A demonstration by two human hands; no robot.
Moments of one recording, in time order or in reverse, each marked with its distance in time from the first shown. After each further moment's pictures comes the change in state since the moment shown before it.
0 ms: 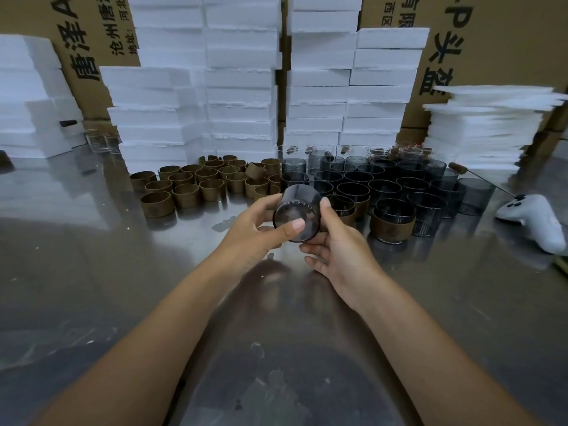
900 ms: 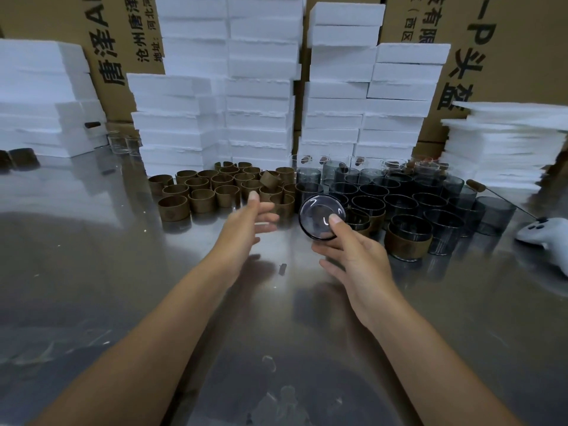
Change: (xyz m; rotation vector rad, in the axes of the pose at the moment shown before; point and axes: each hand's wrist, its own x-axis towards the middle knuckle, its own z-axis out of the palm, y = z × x) left_hand 0.024 -0.006 -0.026 -0.040 0.264 -0.151; right_hand -0.001 -0.002 0.002 0.092 0.084 -0.155
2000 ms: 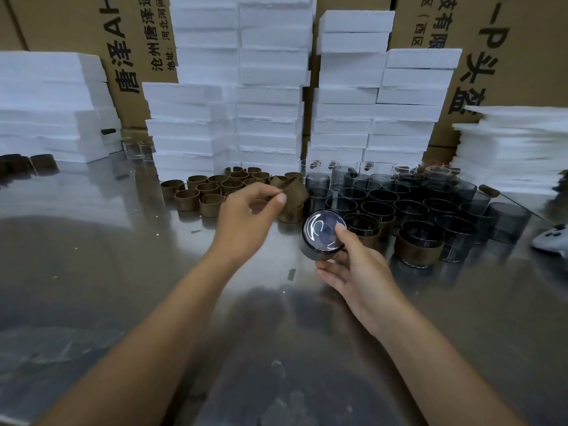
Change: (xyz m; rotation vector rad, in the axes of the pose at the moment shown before) left_hand -0.005 0.025 -0.008 0.249 0.118 0.454; right_hand 0.001 0.003 0.004 0.128 -0.068 0.146
